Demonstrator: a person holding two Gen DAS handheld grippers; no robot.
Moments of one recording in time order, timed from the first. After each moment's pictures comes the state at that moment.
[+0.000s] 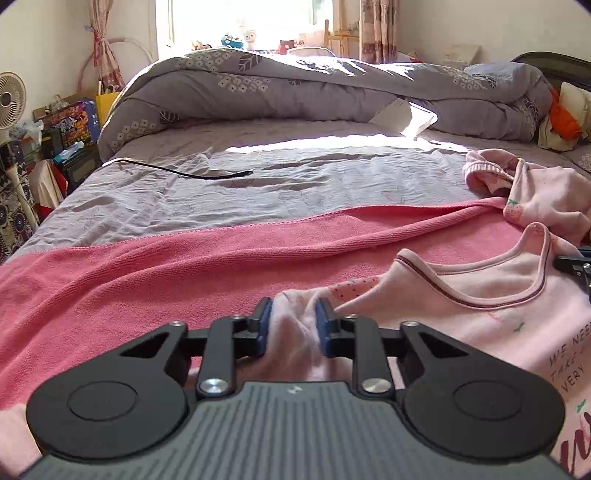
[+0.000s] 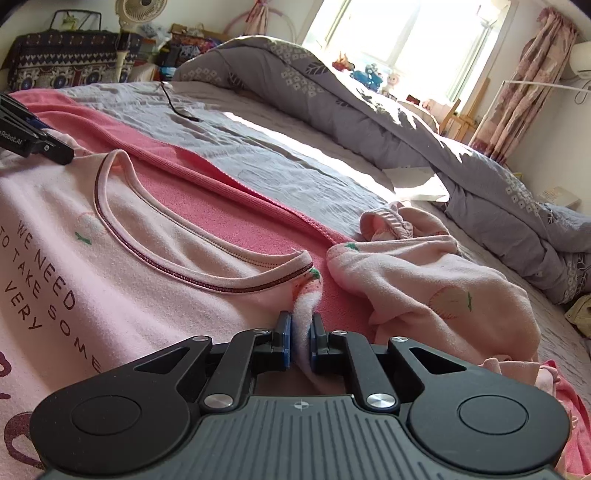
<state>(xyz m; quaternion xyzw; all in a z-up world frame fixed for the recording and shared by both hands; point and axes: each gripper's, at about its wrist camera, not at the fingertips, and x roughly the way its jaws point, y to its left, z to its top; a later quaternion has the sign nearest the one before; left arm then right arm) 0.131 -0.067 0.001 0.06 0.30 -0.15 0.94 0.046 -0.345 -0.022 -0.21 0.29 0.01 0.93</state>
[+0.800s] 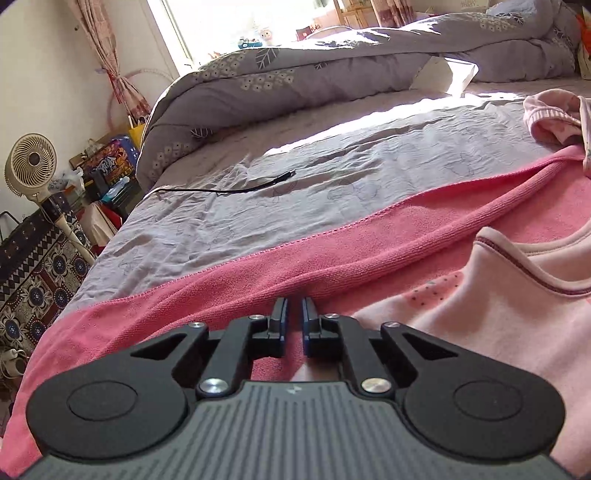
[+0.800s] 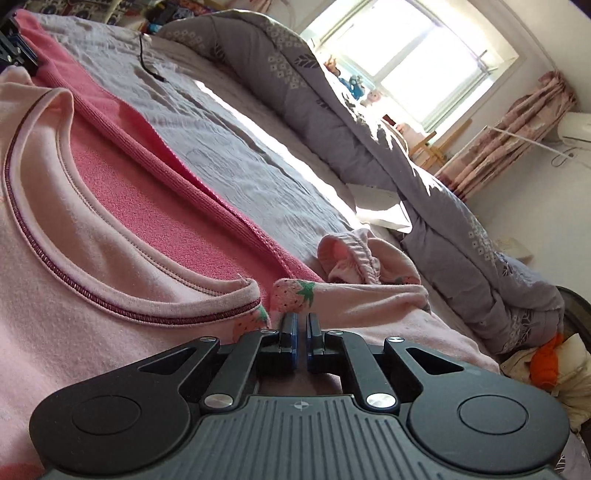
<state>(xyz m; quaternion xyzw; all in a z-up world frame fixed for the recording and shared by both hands) 0.177 -0.101 -0.017 0.20 0.30 -0.06 0.93 0.116 -0.337 -0.050 -0.33 0.27 -0.06 0.90</state>
